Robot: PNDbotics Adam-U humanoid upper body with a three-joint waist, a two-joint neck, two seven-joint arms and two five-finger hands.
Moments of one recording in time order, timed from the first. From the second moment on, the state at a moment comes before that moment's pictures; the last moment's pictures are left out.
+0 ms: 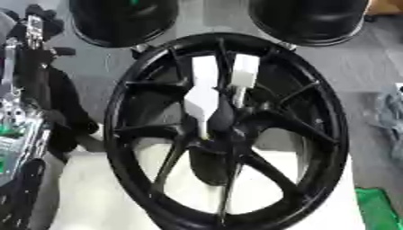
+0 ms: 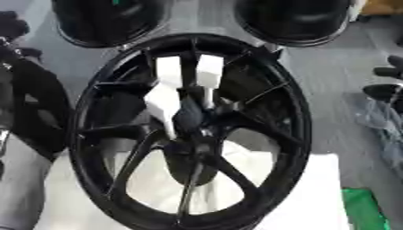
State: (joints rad) left arm -0.37 0.38 0.11 -1.82 0.21 0.13 0.30; right arm -0.28 -0.46 0.02 -1.82 -0.27 0.11 -0.15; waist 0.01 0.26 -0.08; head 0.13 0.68
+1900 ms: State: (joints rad) left arm -1.02 0.99 -0.39 -1.89 0.14 0.24 -0.60; right arm -0.24 -0.49 0.01 -1.82 -0.26 0.11 -0.17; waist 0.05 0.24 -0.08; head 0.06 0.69
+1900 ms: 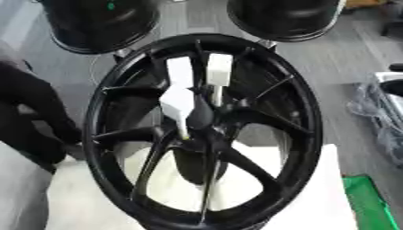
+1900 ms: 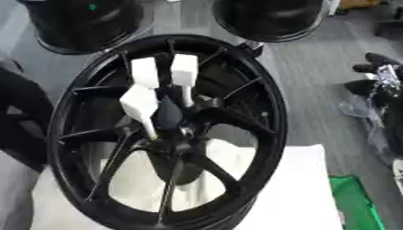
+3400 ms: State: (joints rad) left arm -1.06 0.98 -0.50 -1.92 0.02 0.18 -0.90; right arm -0.23 -0.50 0.01 -1.82 -0.25 0.11 -0.17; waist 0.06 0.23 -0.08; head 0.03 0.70
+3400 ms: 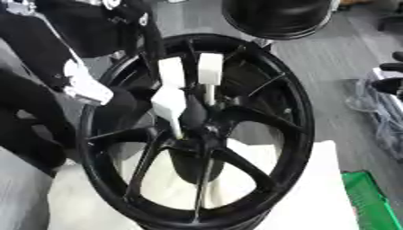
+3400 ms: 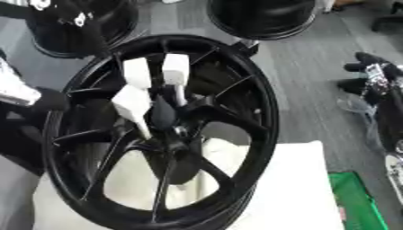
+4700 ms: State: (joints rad) left arm -1.05 0.95 -0.55 -1.92 -0.04 0.26 -0.82; right arm -0.25 -0.50 0.02 -1.82 -0.25 0.11 -0.15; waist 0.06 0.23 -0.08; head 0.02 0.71
